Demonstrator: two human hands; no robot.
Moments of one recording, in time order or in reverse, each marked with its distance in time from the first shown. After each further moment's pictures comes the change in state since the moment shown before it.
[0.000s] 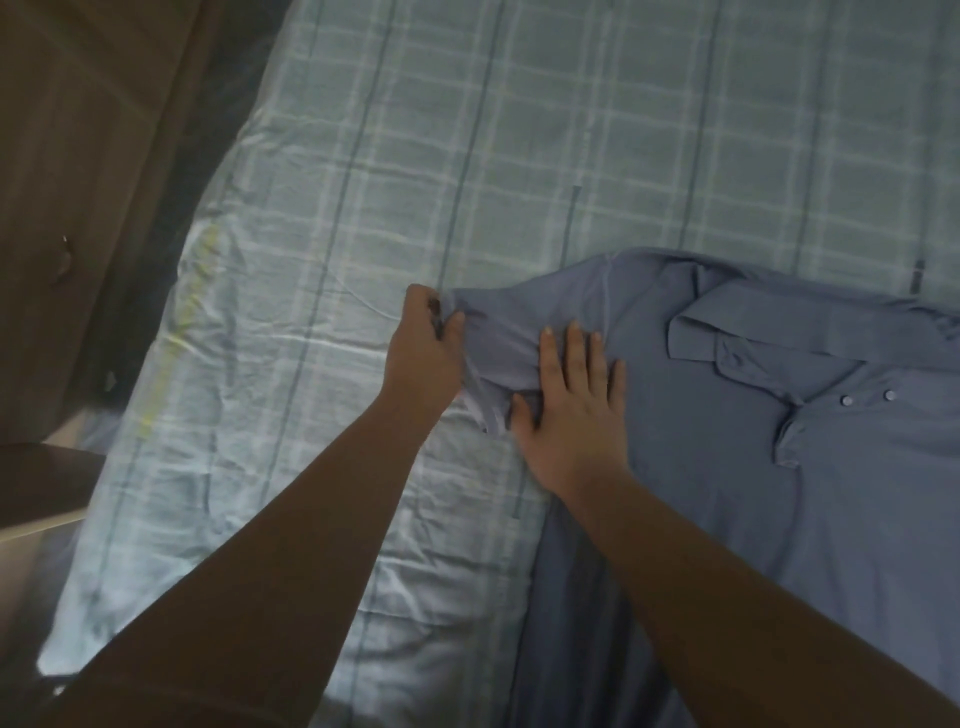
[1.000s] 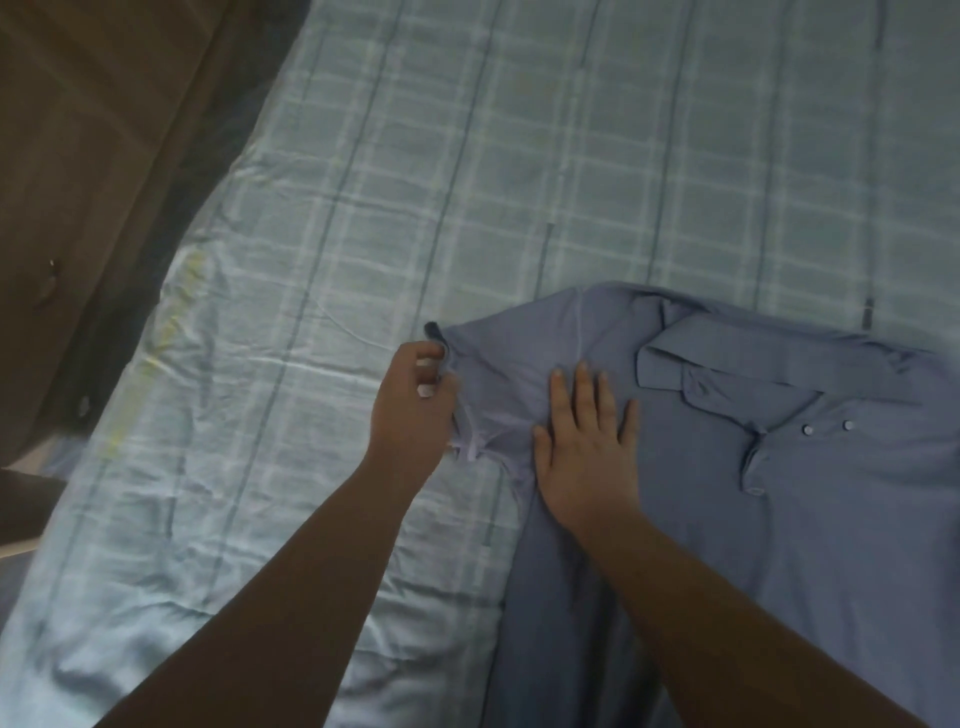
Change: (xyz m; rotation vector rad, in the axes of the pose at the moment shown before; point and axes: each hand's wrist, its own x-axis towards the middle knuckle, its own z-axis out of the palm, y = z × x) left_hand -0.039 0.005 0.011 -0.256 0.015 -0.115; right_hand -0.009 0.042 -0.003 -0.110 -0.065 0.023
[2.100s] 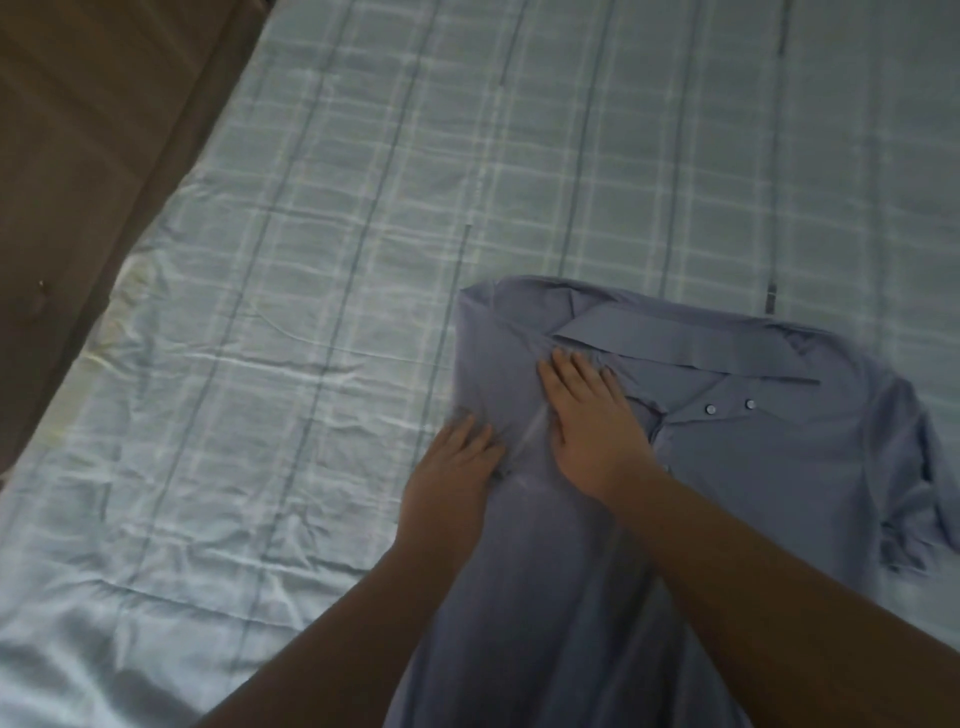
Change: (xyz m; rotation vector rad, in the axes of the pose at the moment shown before) left_hand -0.093 -0.042 0.104 0.791 -0.217 0.731; right_hand 0.006 0.121 -0.031 0.033 -0.005 -0.268
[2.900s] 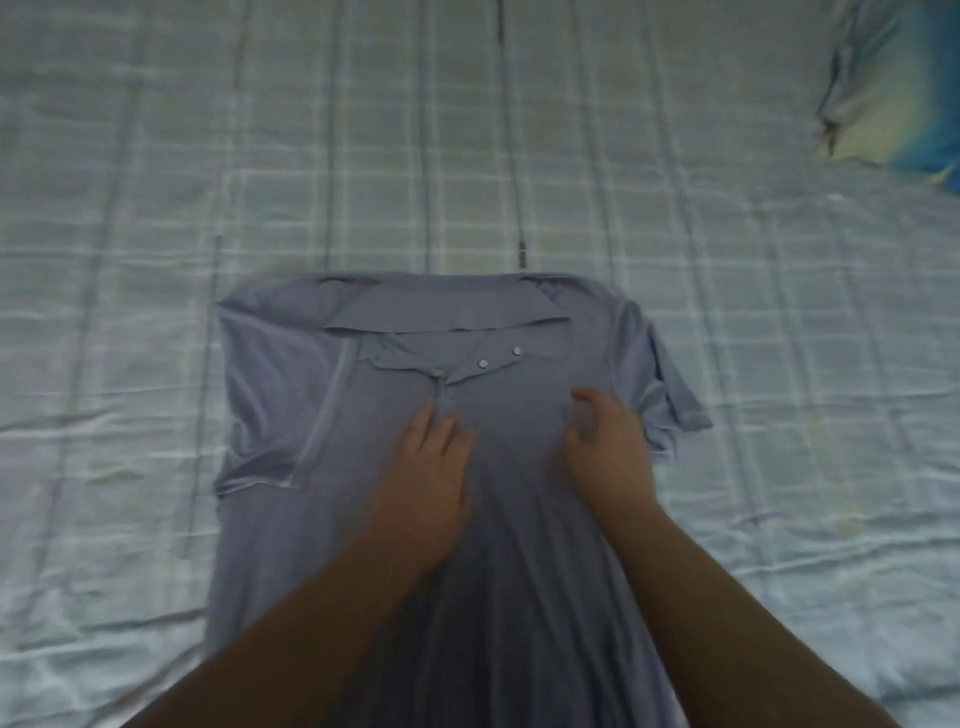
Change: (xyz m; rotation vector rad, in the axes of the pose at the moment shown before) left_hand 0.043 0.178 0.051 0.121 -0.303 0.132; right_hand -0.177 0.142 -0.039 0.535 0.417 0.736
